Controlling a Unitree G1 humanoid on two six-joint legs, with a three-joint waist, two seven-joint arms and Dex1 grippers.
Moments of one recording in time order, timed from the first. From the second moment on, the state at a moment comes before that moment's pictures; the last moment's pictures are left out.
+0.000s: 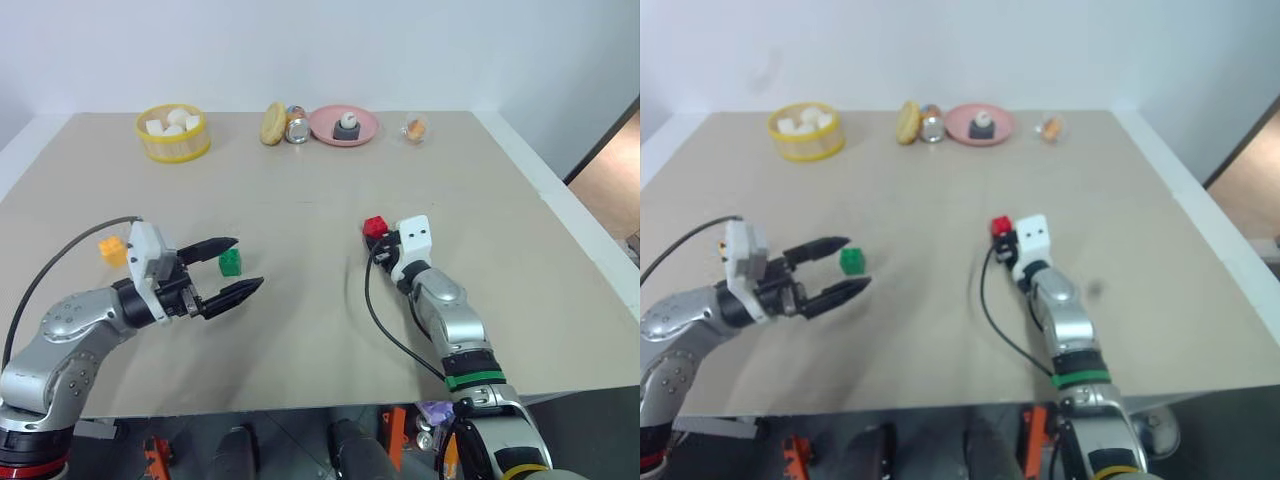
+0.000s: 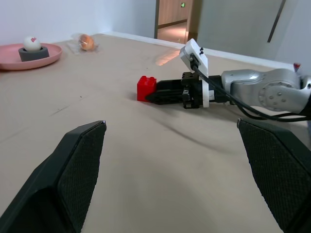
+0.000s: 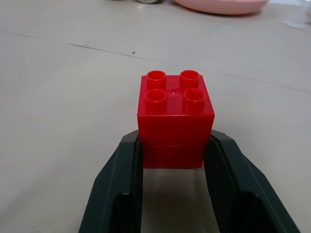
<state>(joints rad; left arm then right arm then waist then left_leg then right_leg) -0.13 0.66 0.22 -0.42 -0.76 0.48 -0.87 -0.55 -0.25 -0.03 0.40 0.12 0.13 0.39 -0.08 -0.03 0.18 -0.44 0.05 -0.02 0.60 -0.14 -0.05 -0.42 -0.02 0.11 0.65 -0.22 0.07</state>
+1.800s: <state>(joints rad) 0.01 0.82 0.27 -0.38 -0.76 0.49 -1.17 -0.48 -0.66 0.15 0.40 0.26 -0.22 1.50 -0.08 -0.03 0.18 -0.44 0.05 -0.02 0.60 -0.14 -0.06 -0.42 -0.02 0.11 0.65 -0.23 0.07</state>
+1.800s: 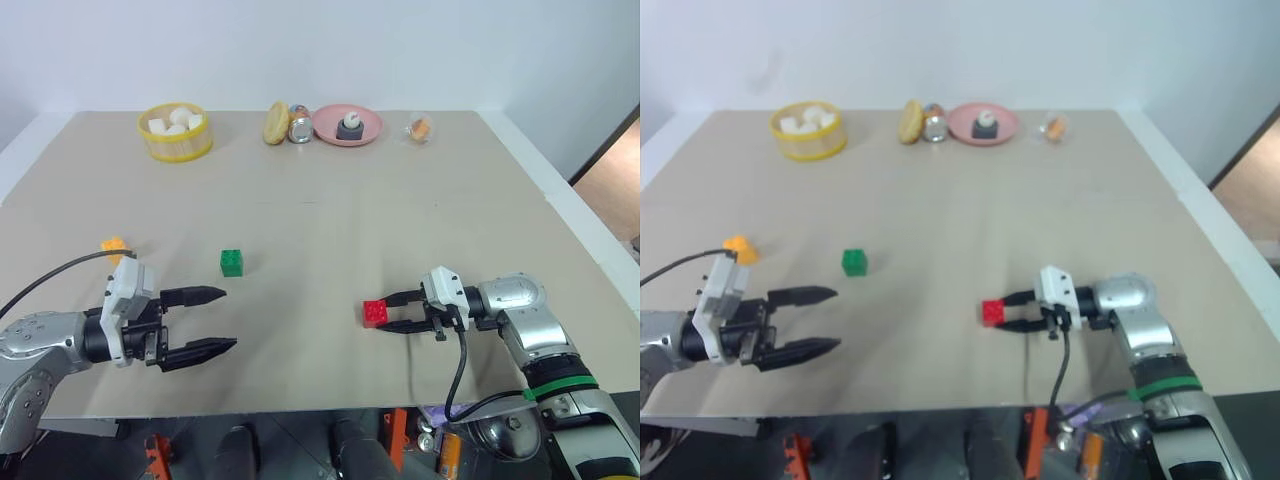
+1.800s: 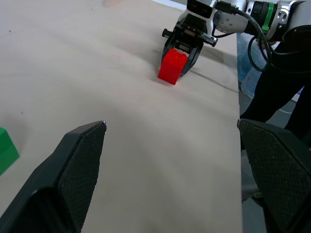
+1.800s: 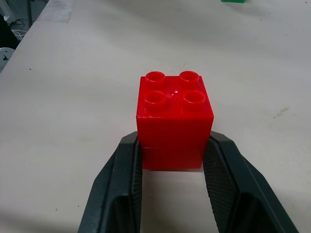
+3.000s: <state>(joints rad) -0.03 0.81 0.24 -0.34 -0.74 0.48 -1.16 -0.52 -0.66 0.17 0.44 0.21 -0.15 1.48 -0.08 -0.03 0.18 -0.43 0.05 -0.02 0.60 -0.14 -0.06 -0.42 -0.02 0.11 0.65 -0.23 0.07</state>
